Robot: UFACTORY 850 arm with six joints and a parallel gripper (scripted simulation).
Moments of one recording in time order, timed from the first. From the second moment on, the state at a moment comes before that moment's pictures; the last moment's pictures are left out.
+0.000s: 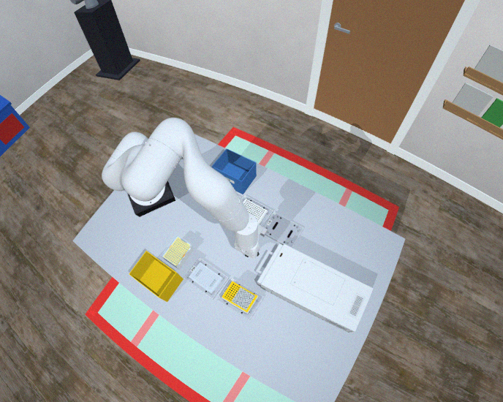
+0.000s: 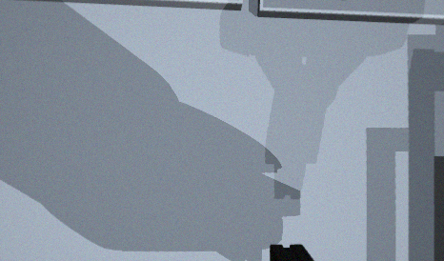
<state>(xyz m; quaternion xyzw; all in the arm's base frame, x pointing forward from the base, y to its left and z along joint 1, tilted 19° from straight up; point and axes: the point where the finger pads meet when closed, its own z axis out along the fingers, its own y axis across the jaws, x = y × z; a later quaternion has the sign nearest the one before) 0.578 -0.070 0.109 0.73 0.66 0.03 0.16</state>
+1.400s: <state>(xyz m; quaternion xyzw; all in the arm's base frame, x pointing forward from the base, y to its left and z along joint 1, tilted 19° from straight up) 0.563 -0.057 0.166 0.73 0.66 0.03 0.16</state>
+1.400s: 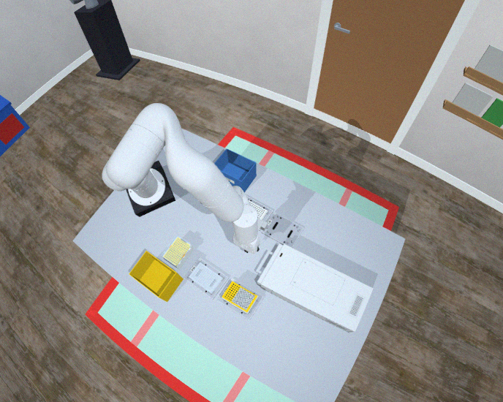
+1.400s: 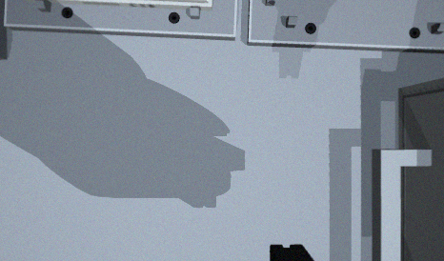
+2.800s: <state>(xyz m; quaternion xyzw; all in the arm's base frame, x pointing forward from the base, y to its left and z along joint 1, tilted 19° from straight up) 0.546 -0.047 0.209 0.74 0.65 0.03 0.16</state>
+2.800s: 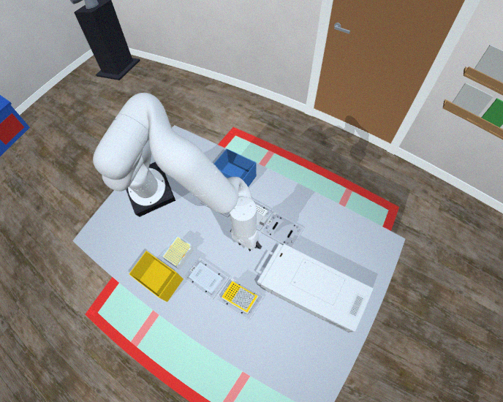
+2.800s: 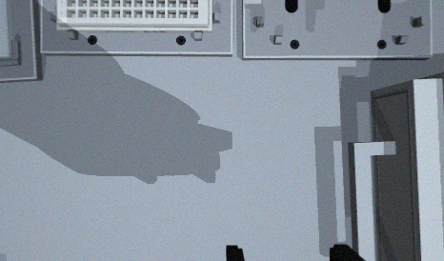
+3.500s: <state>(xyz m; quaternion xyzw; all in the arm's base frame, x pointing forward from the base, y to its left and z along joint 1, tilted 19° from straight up) 0.470 -0.030 0.233 0.89 0.42 0.07 0.13</state>
